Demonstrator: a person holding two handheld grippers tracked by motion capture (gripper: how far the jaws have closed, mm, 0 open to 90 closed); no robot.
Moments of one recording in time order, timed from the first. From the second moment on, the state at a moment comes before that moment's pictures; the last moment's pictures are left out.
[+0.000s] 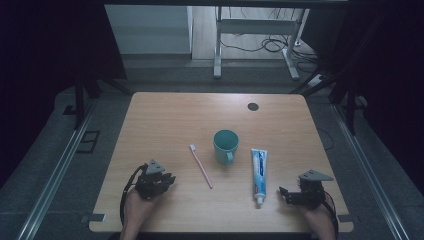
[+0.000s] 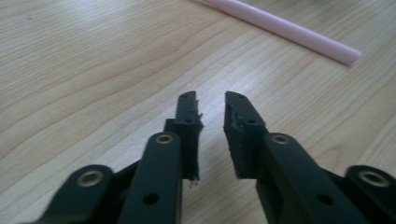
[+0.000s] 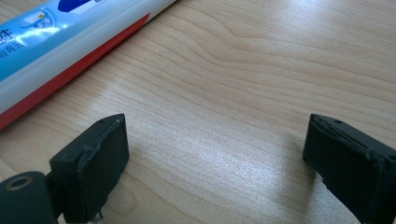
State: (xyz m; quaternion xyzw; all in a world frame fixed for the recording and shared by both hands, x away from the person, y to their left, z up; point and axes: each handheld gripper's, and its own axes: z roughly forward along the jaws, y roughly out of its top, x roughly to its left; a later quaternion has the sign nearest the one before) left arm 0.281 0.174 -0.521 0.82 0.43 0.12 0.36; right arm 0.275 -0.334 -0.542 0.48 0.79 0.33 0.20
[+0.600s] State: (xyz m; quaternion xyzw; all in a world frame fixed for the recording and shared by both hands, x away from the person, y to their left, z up) left arm 0.293 0.153 -0.507 0.84 0.40 0.10 0.36; right arm 0.275 -0.334 -0.542 0.48 0.79 0.33 0.20
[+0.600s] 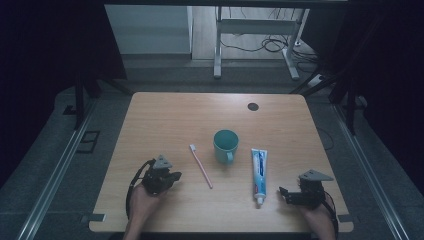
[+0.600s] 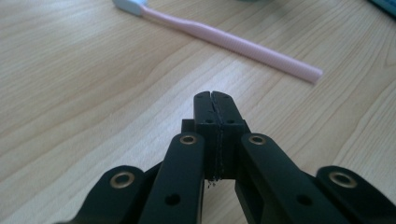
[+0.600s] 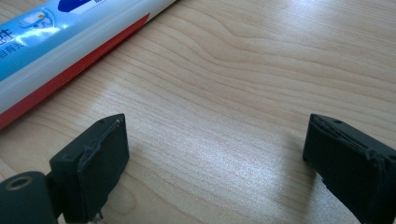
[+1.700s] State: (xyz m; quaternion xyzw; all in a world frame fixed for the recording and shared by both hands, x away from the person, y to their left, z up) left arm 0.328 0.082 -0.505 0.87 0.35 0.07 0.33; right arm 0.275 -0.334 -0.542 0.48 0.79 0.33 0.20
